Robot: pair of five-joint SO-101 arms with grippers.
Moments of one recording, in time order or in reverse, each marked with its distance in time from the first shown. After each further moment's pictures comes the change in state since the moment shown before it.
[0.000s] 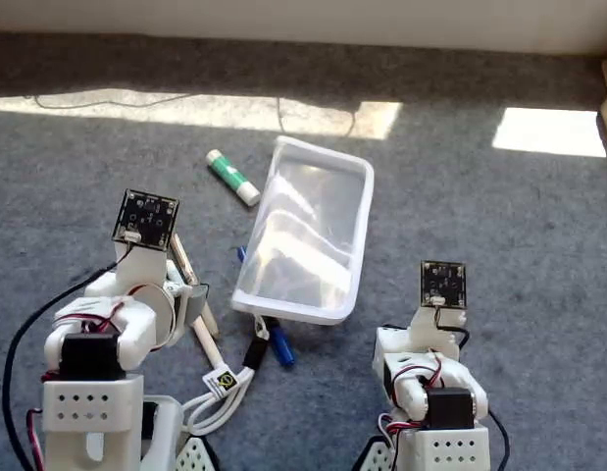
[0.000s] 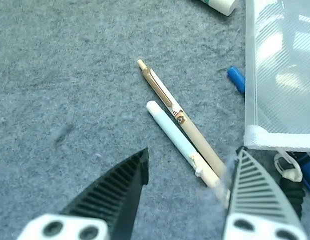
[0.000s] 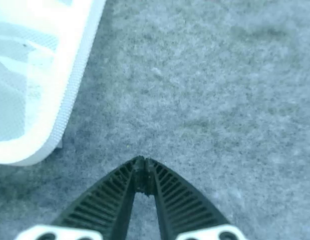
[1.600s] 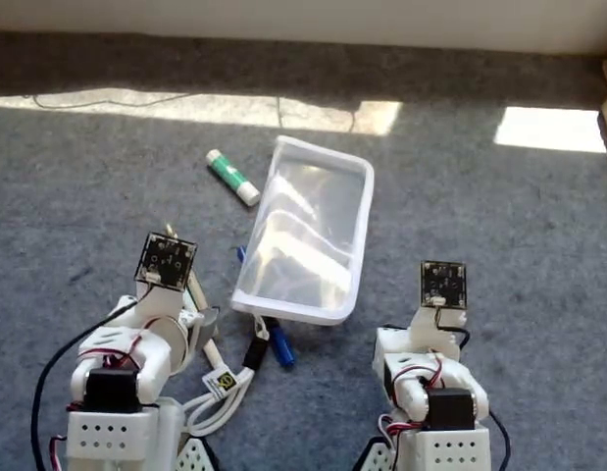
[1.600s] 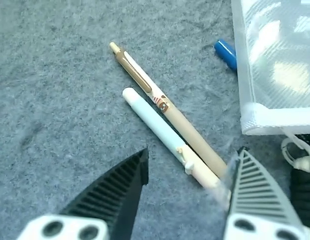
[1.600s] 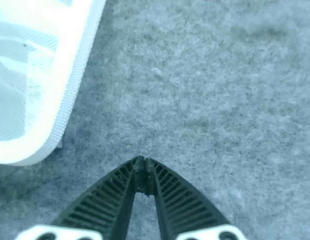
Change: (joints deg) left arm 2.5 -19.3 22.5 -5.4 -1.2; right arm 0.0 0.0 0.0 0.0 0.0
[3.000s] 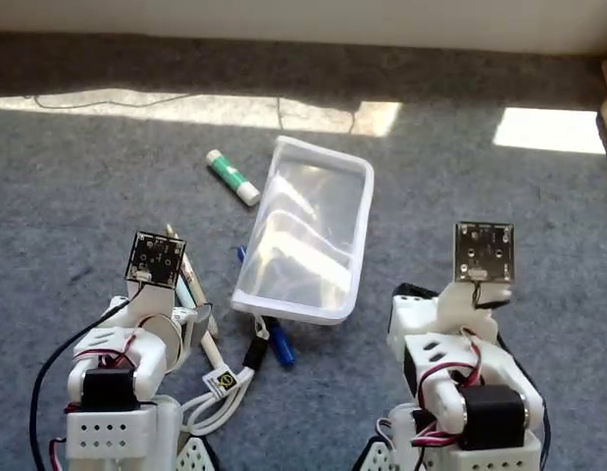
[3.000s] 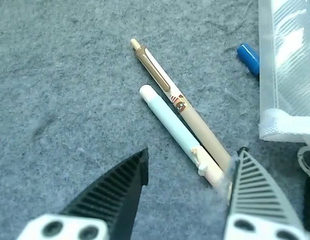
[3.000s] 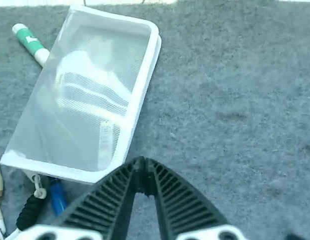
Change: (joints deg) left arm -3.5 0.0 0.0 -0.4 0.0; right arm -2.8 24.1 -43.9 10.5 0.0
